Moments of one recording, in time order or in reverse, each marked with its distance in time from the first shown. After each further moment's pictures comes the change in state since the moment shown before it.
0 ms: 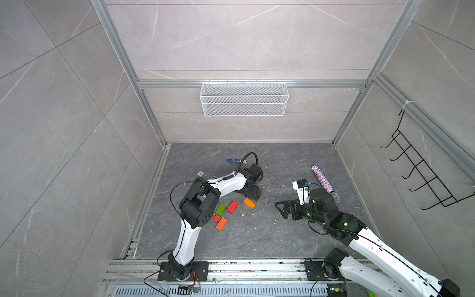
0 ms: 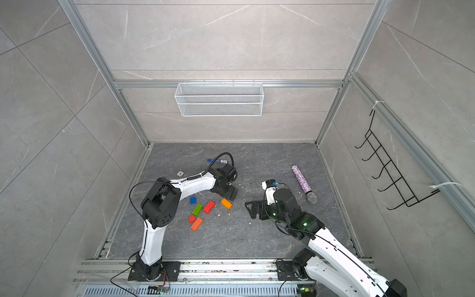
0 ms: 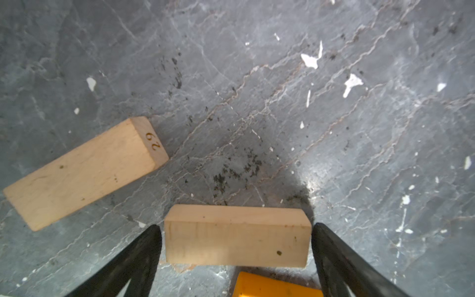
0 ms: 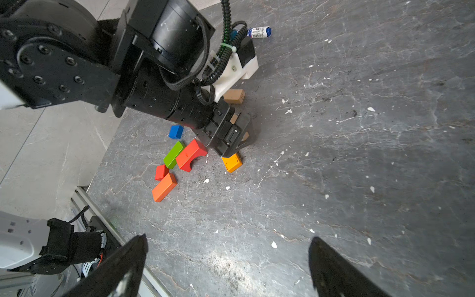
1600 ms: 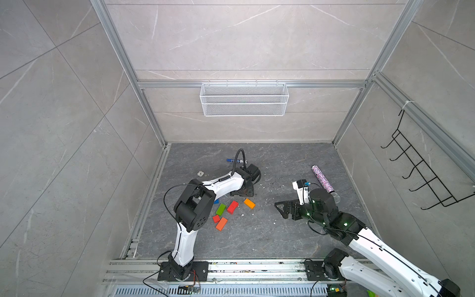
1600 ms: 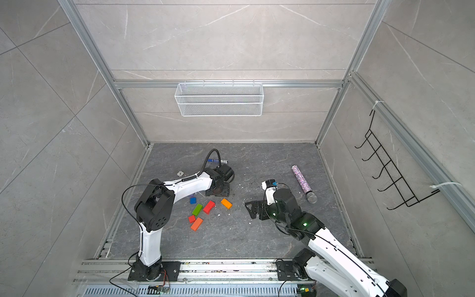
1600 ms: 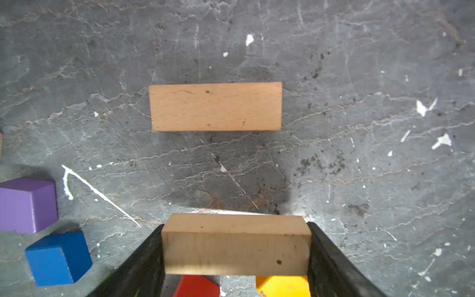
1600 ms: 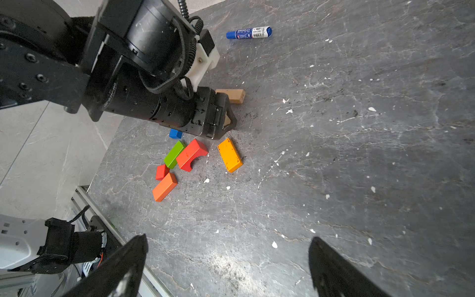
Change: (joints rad) left arm 0.017 -0.077 -0.046 -0.080 -0.167 -0.432; right arm 0.002 0.000 0.000 0.000 -0.001 0.000
